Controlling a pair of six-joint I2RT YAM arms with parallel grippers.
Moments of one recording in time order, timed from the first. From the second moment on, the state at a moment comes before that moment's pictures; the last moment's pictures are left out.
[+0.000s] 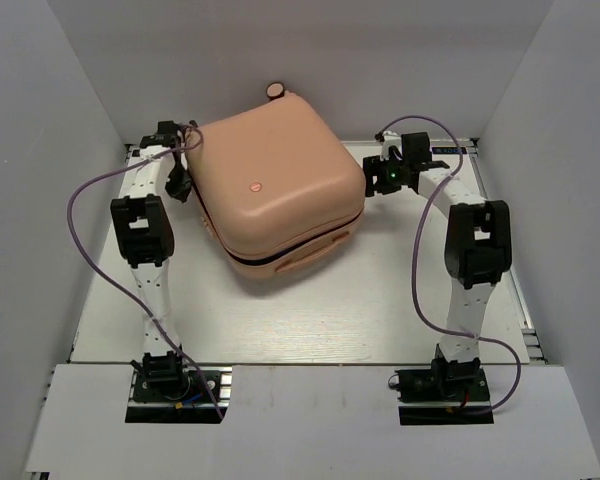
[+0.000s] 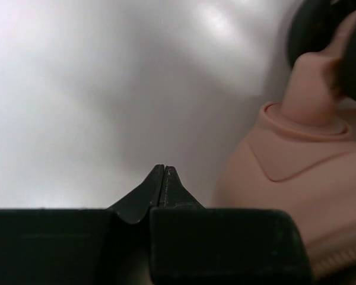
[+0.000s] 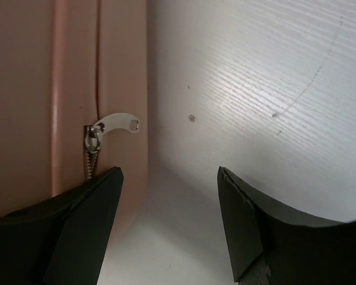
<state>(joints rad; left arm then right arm) 0.06 2.39 2.17 -1.08 -0.17 -0.54 0.18 2.09 1.63 -0.34 -0.52 -0.01</state>
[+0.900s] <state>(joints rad) -0.14 2.38 2.18 -0.82 -0.19 -0.45 0.56 1.24 0.96 -0.66 -0.27 0.14</state>
